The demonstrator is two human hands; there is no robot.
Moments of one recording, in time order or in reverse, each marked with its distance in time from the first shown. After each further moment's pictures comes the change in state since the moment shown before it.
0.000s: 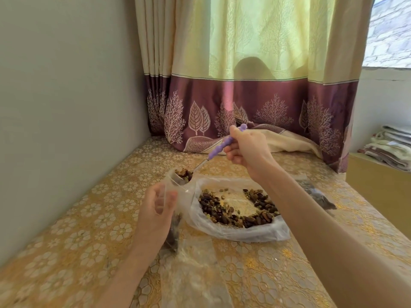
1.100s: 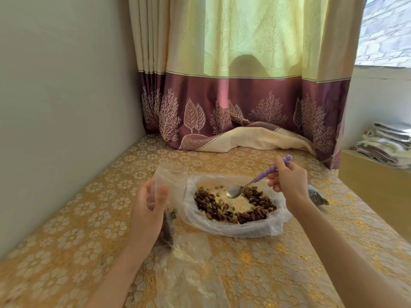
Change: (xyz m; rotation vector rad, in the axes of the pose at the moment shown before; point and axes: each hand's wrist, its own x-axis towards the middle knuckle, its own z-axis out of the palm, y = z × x) left_hand -0.003 0.015 -0.001 -0.125 0.040 0.037; right_hand -0.011 0.080 -0.090 -0.091 0.429 -0.118
